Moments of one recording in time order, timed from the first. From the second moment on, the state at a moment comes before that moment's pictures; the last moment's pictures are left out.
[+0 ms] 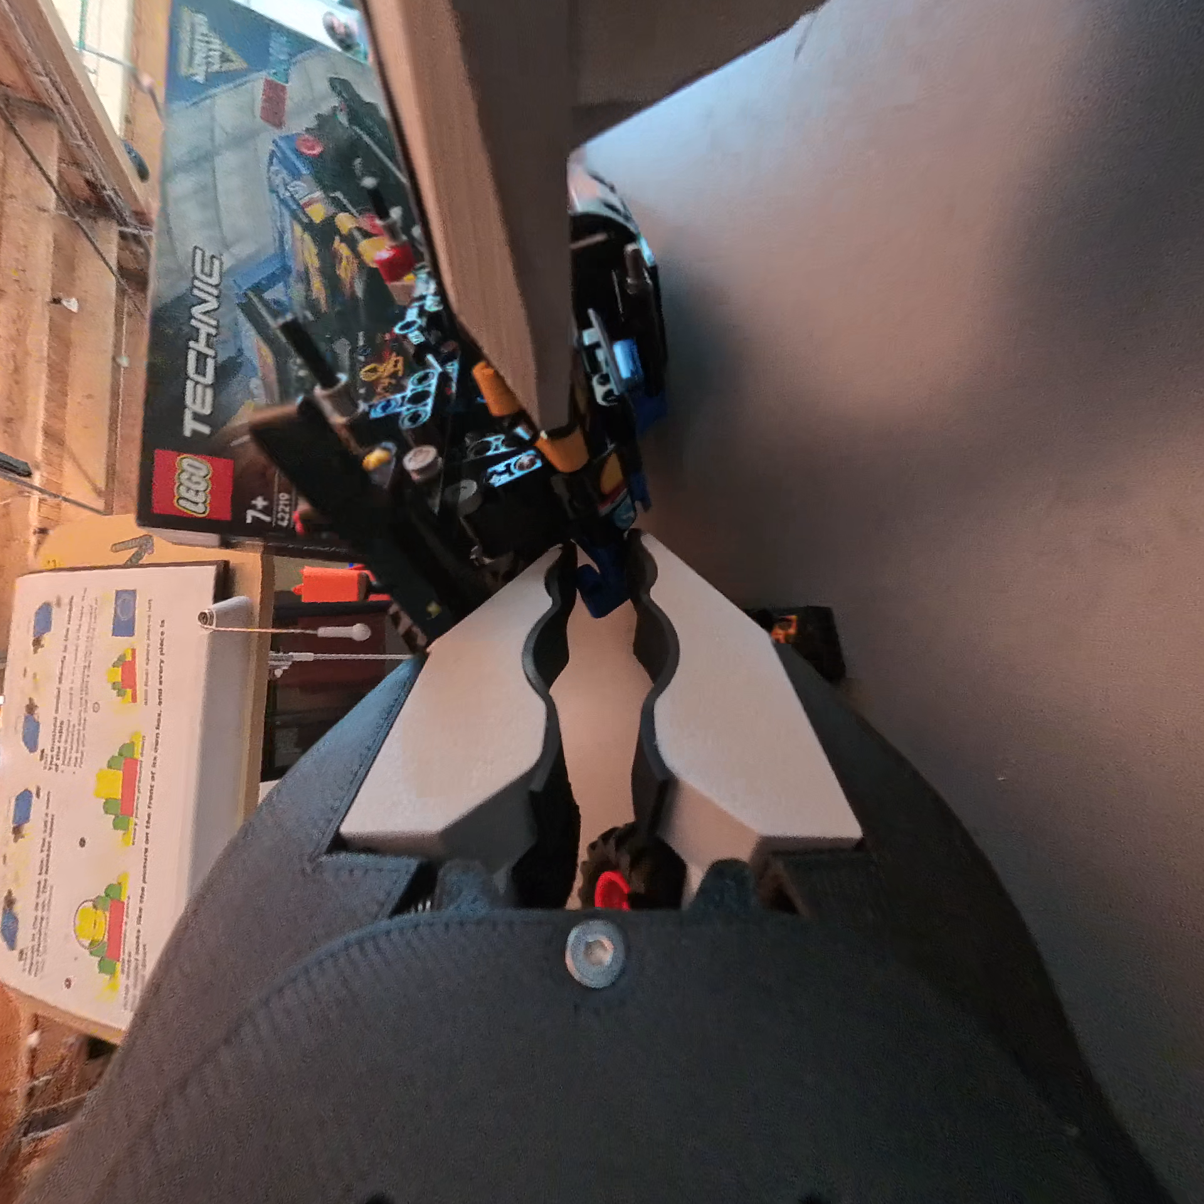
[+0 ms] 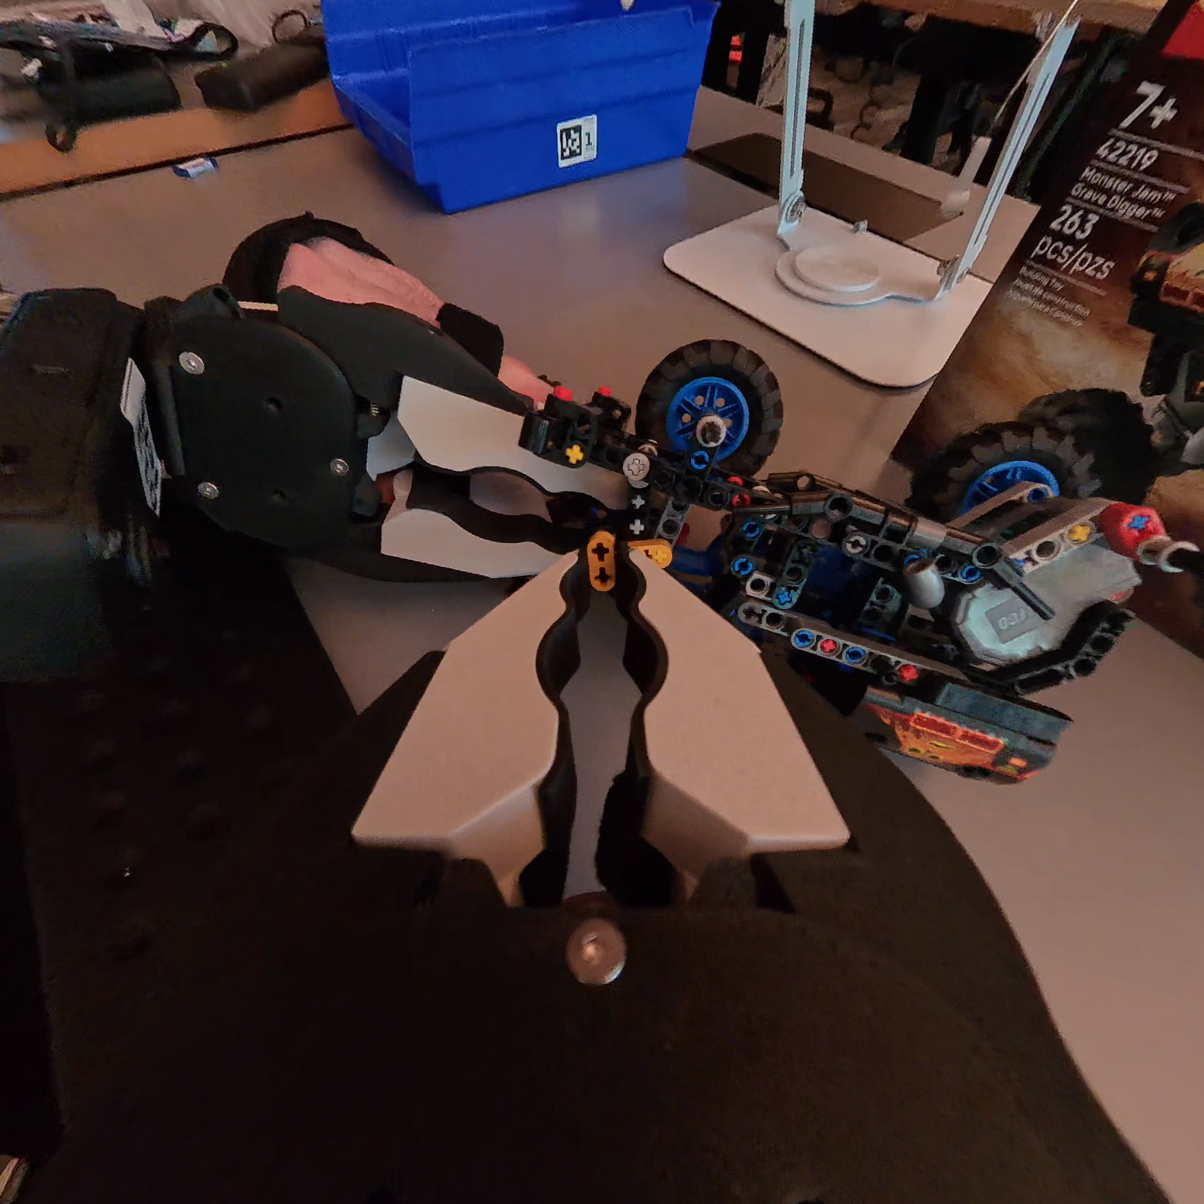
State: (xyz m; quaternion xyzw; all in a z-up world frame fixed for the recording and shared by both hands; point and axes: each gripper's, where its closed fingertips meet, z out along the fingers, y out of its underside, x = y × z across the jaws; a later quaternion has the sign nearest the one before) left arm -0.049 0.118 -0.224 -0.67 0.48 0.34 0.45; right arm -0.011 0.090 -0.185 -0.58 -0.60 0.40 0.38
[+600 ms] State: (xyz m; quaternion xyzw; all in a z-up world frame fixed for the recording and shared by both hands) left arm -0.027 0.121 -0.252 -0.67 0.52 0.30 0.45; right arm 0.000 0.078 -0.198 -0.51 -0.68 0.25 0.47
